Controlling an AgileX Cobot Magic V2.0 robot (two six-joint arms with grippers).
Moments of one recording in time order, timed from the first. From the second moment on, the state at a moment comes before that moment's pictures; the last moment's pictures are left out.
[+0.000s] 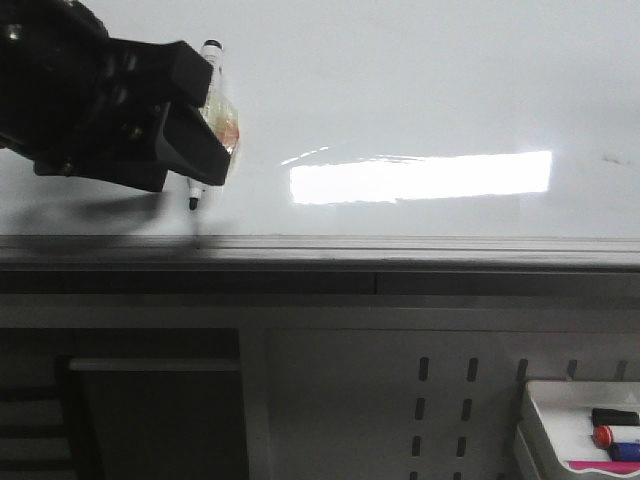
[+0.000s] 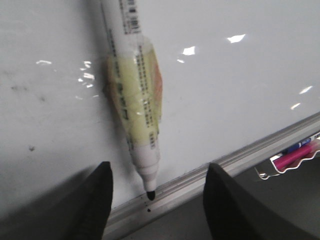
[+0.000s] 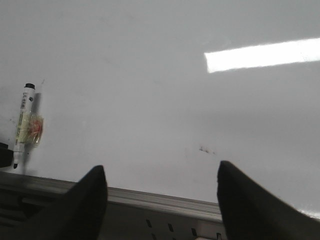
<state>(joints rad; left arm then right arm) -0.60 1.36 -0.74 -0.84 0.15 0.58 0.23 0.29 -0.37 0.12 0.31 -0.01</state>
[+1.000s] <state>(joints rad) -0.77 1.14 -0.77 -0.69 0.46 1.27 0.65 0.46 -0.55 0.22 0.52 -0.32</state>
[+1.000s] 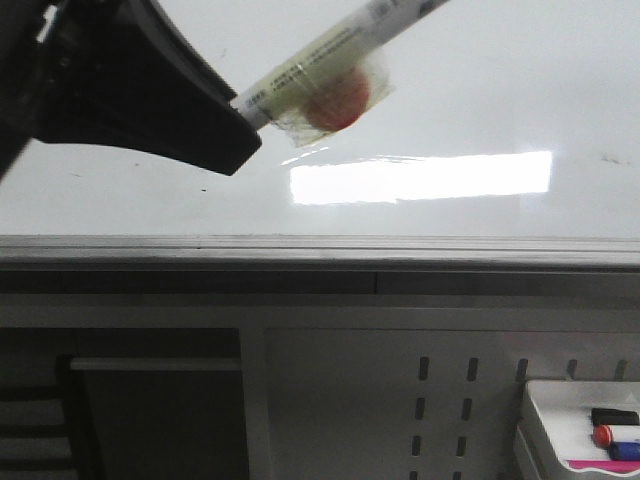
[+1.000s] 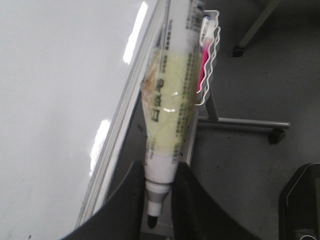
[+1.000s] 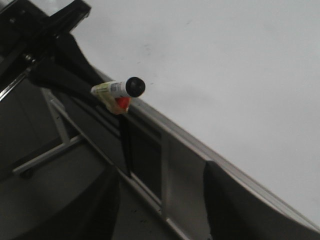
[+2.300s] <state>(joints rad) -0.90 1.12 -0.77 -0.68 0.51 1.41 0.93 0.91 -0.56 0.34 0.20 -0.33</state>
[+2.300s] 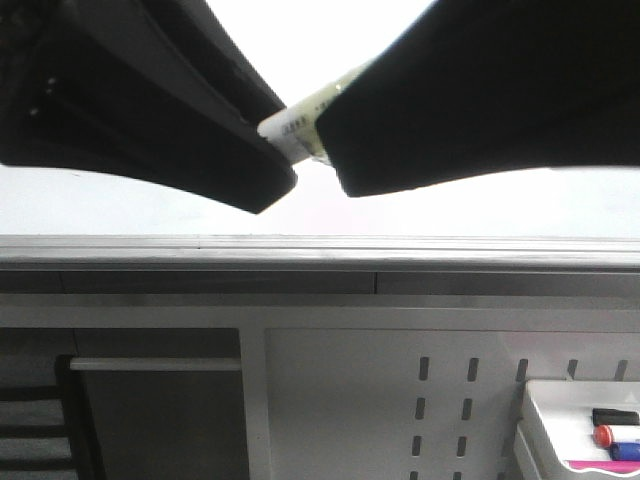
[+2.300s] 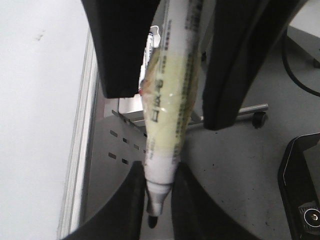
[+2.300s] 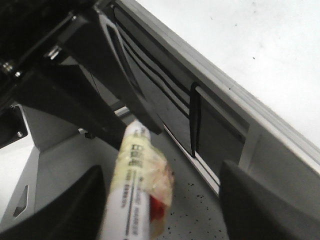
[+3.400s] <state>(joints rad) -0.80 0.92 -0.76 -0.73 0.45 1.16 0.92 0.91 -0.52 0.33 0.16 -0.33</state>
